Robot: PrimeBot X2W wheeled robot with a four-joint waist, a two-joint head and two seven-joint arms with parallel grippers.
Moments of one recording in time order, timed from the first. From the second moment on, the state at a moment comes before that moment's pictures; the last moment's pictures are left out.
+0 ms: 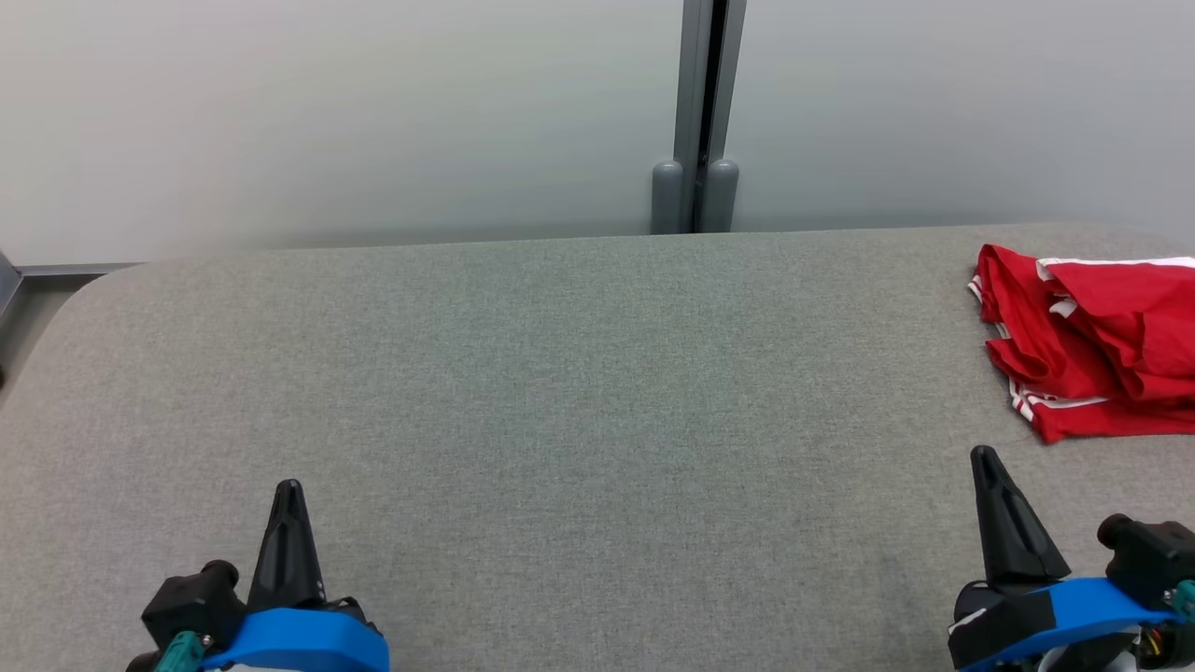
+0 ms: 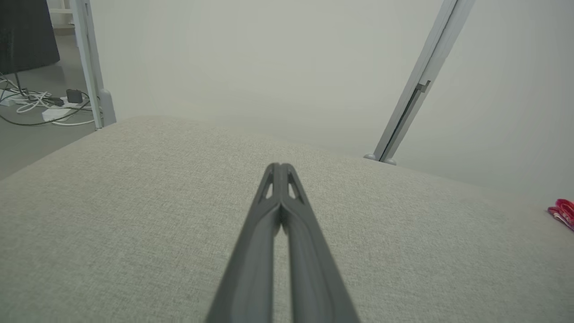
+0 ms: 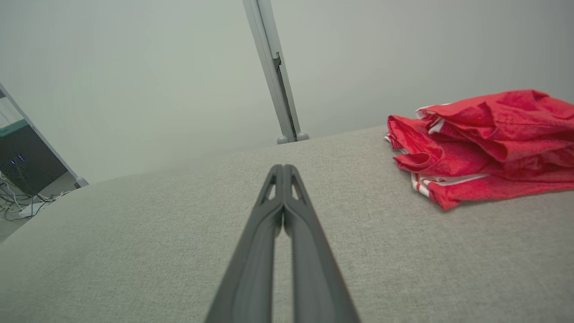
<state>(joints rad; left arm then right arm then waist) 0.00 0.06 -0.04 0.25 -0.29 0.03 -0.21 0.01 -0.05 -0.07 0.09 0.29 0.13 -0.08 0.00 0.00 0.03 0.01</state>
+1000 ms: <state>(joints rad) -0.03 0.06 0.02 0.24 -0.77 -0.03 -0.10 -0.02 -0.05 -0.09 0.14 0.77 0.13 -0.01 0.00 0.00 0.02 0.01</state>
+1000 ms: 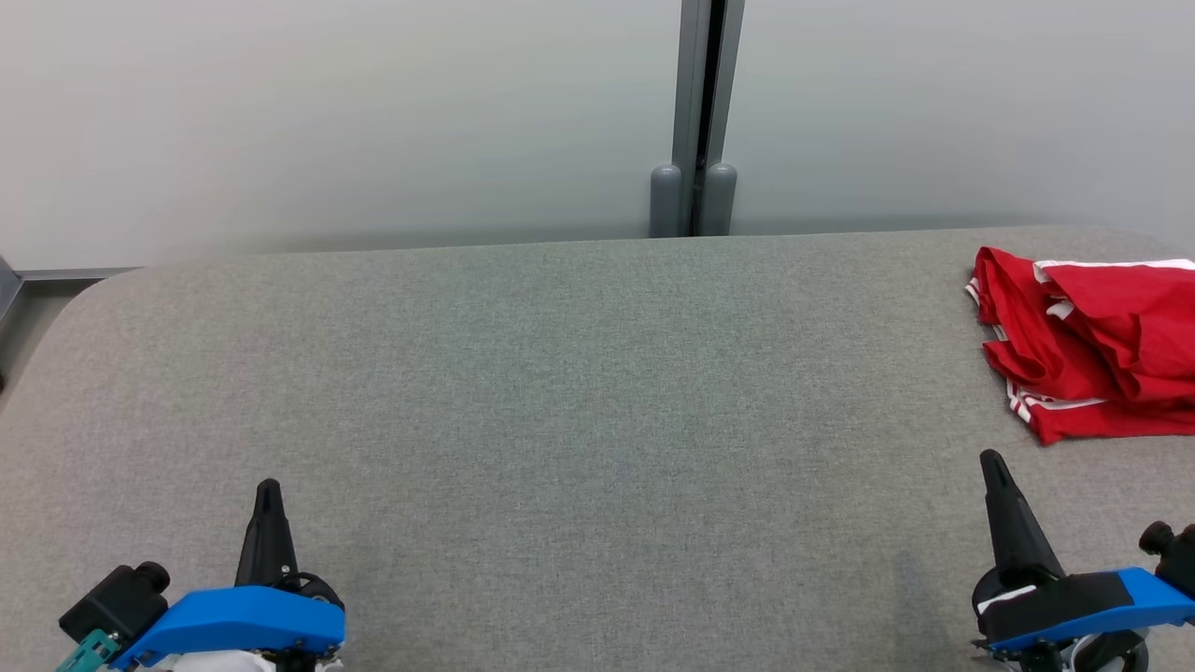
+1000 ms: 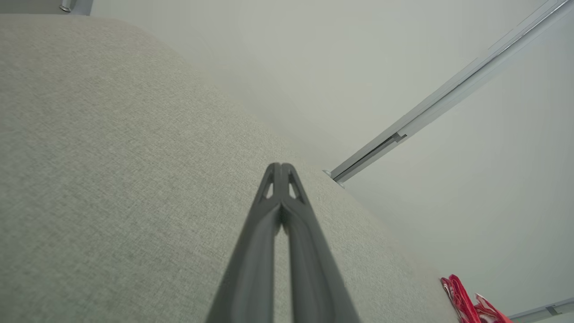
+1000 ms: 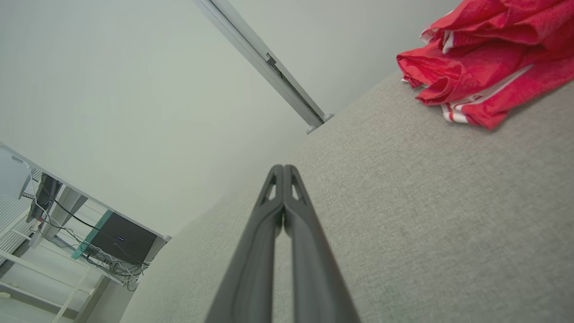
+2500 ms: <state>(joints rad) -0.07 0.05 0.08 0.24 -1.28 -0.09 0.03 -0.07 -0.05 -0.10 0.21 1.28 0.13 0.06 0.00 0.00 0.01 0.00</state>
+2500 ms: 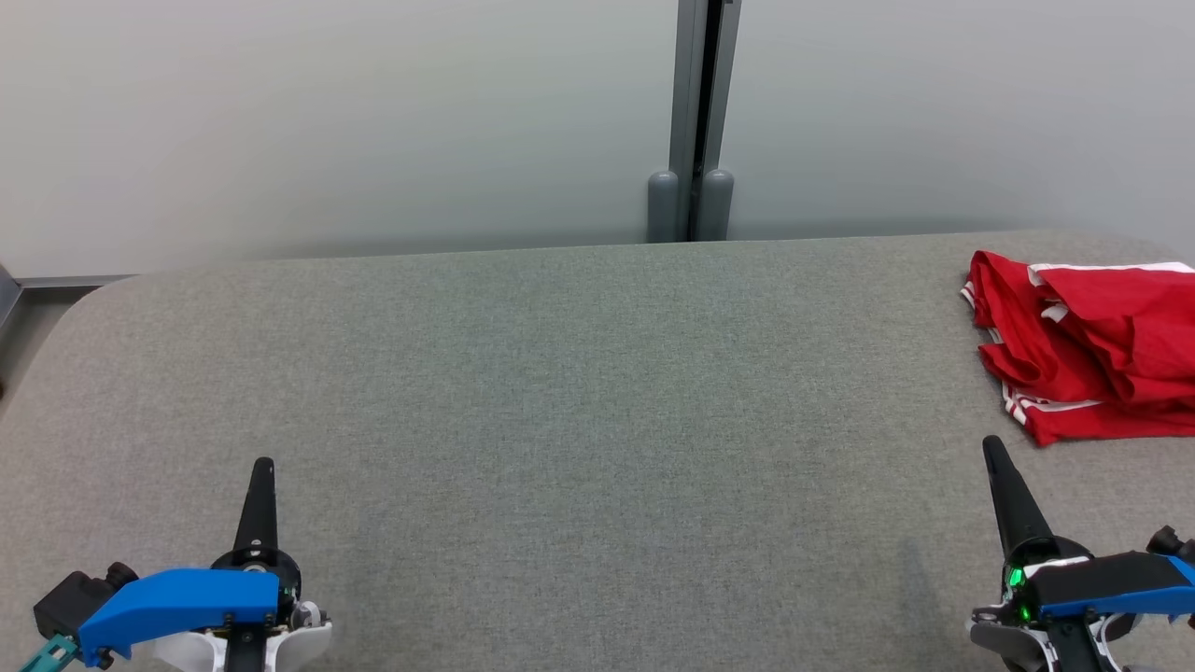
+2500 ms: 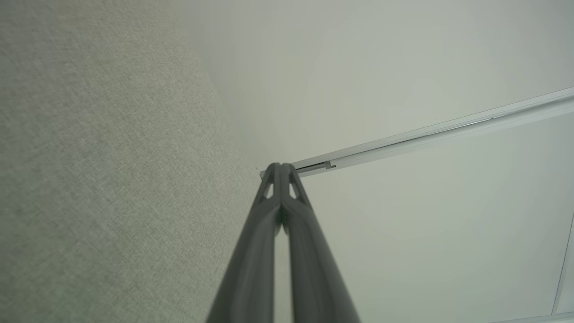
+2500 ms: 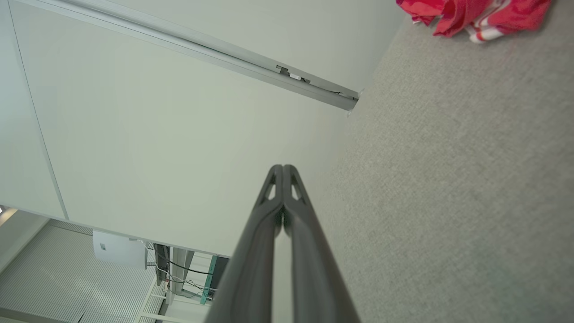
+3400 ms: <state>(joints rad) -0.09 0.05 0.10 0.25 -1.49 -0.11 0.08 -0.09 -0.05 -0.11 0.23 1.49 0.13 0.10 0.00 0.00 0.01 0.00</state>
